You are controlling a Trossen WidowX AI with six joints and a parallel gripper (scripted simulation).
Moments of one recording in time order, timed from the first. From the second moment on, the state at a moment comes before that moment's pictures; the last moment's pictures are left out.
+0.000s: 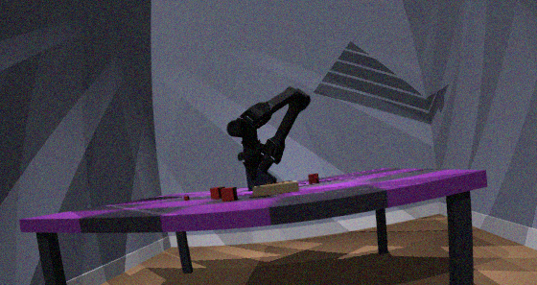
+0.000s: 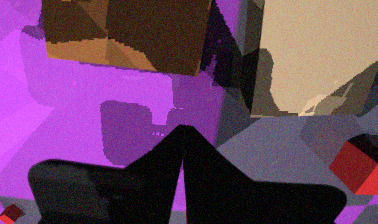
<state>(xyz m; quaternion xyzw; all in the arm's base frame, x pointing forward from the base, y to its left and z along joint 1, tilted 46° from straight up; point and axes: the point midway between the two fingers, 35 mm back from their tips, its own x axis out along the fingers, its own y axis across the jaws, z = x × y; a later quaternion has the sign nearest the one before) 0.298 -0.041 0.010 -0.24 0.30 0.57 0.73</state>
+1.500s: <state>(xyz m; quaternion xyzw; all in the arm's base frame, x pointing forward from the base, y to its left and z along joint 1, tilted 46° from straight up) 0.304 0.007 -0.004 -0.23 0.30 0.58 0.72</state>
